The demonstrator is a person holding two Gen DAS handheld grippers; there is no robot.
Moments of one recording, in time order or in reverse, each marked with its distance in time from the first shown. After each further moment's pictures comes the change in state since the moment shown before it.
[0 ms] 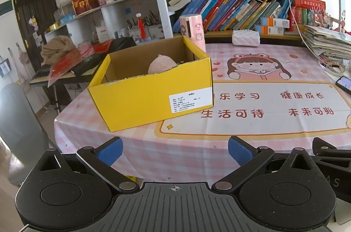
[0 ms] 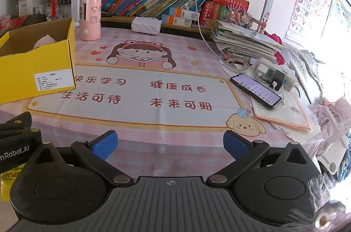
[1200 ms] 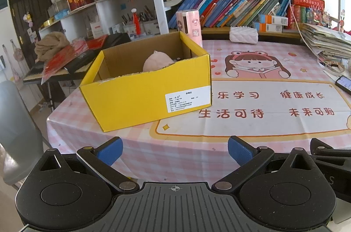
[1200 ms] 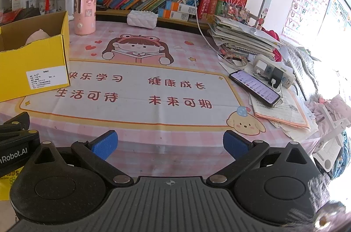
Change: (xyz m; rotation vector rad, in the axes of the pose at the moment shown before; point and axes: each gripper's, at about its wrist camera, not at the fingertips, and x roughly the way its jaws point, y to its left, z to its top) left arm 0.018 0.001 0.005 -0.006 0.020 -0.029; right arm 0.013 0.007 0.005 0.000 0.028 -0.029
